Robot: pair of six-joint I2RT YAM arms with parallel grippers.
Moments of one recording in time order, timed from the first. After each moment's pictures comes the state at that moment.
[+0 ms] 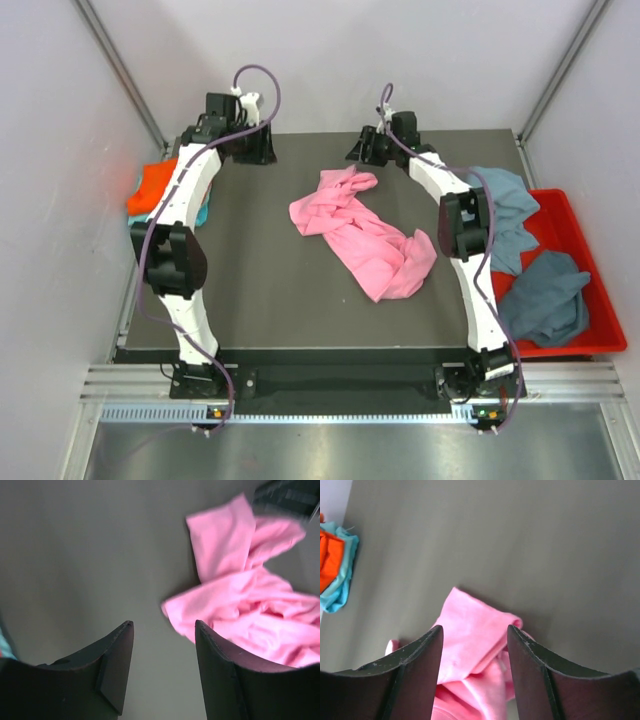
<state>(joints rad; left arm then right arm) -0.13 1.93 1.89 -0.73 0.31 -0.04 0.28 2.54 2.20 -0.19 -0.52 0.42</state>
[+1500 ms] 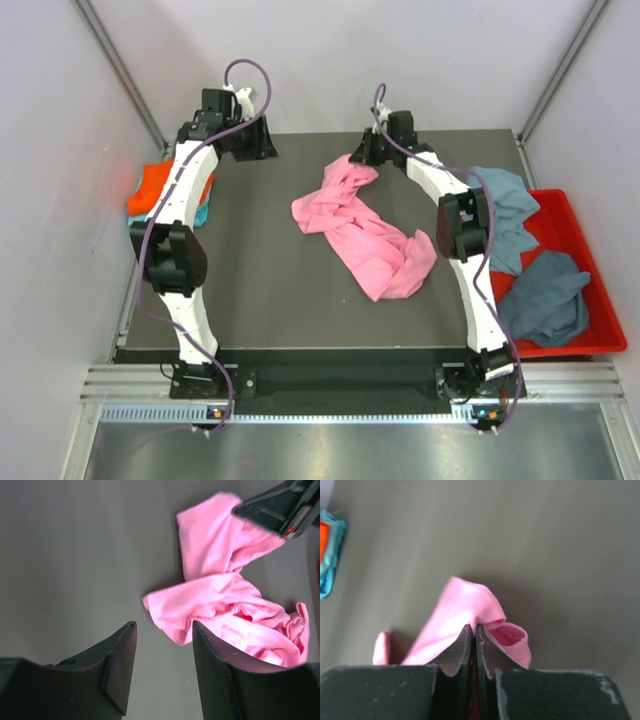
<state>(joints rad) -0.11 1.98 2.00 -0.76 0.35 -0.17 0.29 2.53 2.19 -0.21 -0.51 0.35</state>
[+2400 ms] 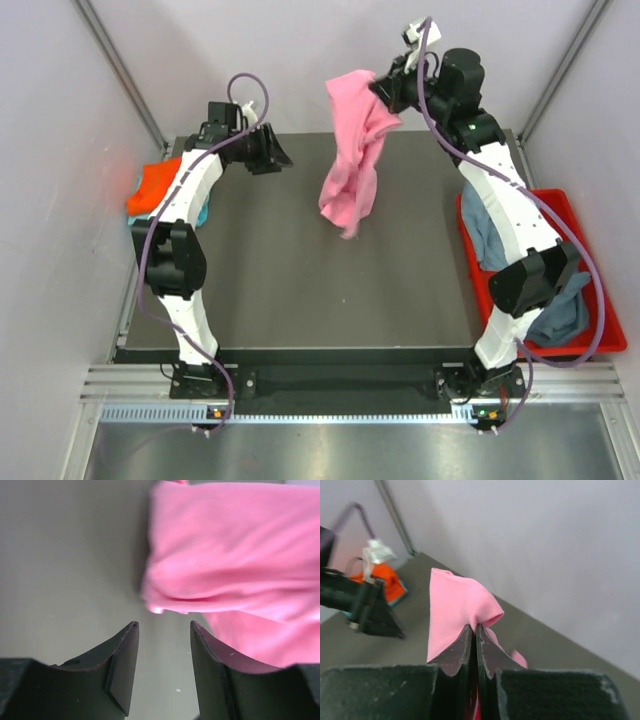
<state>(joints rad) -0.12 1.95 1.85 -0.63 0.55 -0.39 0.37 1.78 2.03 -0.24 -0.38 0.03</state>
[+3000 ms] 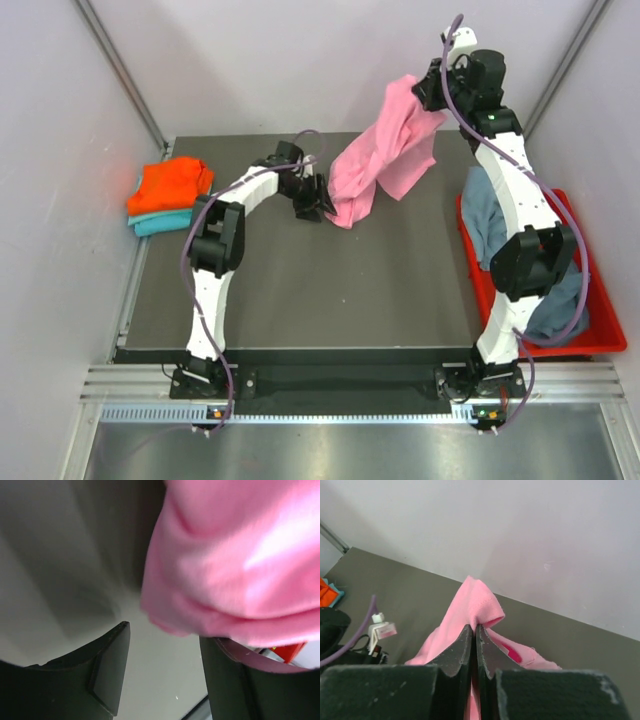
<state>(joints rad) -0.31 2.27 1.81 -0.62 0.58 -0.50 0.16 1.89 2.02 -0.30 -0.31 0.06</state>
